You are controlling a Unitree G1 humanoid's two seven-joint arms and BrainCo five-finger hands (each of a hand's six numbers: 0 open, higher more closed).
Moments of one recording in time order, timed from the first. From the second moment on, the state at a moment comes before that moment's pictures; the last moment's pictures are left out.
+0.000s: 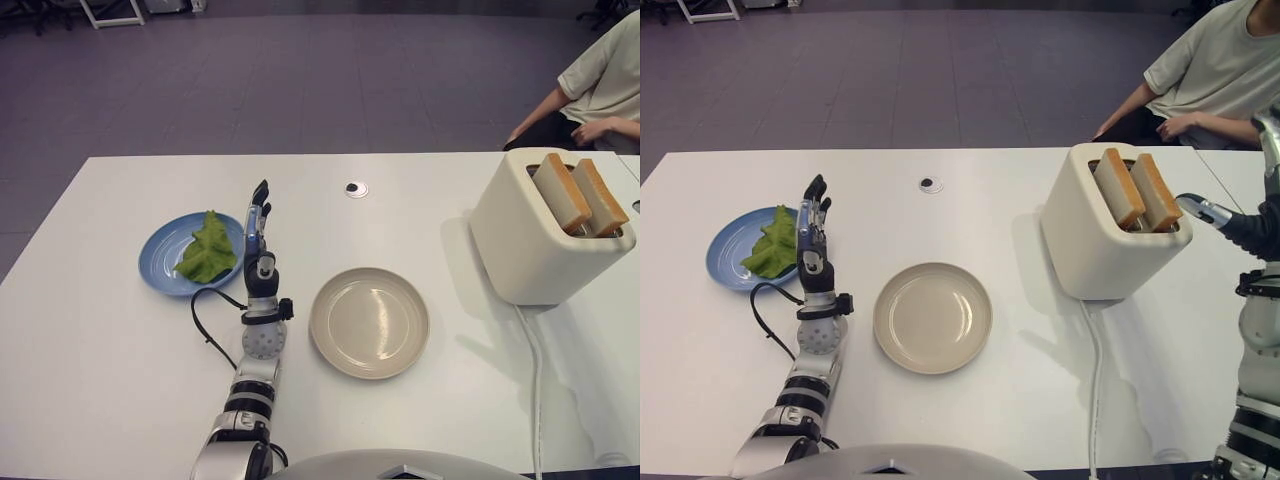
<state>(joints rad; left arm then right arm) -0.19 0.02 0.08 0.55 0.24 -1.01 0.29 -0.01 -0.75 -0.53 0.09 -0.77 -0.32 -0.17</state>
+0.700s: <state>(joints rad) -0.14 0.06 0.10 0.50 0.26 -1.00 0.32 -0.08 -0.91 -0.26 0.33 -0.63 -0.32 -0.12</state>
